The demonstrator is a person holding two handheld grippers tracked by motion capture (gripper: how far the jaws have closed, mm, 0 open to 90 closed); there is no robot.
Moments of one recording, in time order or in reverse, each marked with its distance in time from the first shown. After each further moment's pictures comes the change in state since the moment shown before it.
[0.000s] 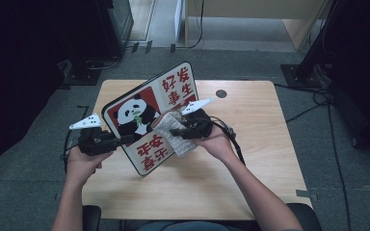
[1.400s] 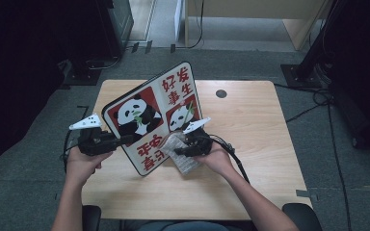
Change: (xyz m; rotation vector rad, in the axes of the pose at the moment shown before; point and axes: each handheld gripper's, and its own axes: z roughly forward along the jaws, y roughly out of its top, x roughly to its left) left arm 0.000 0.000 -0.001 0.004 0.001 0.002; right arm -0.002 -0.066 0.038 0.126 0.040 0.086
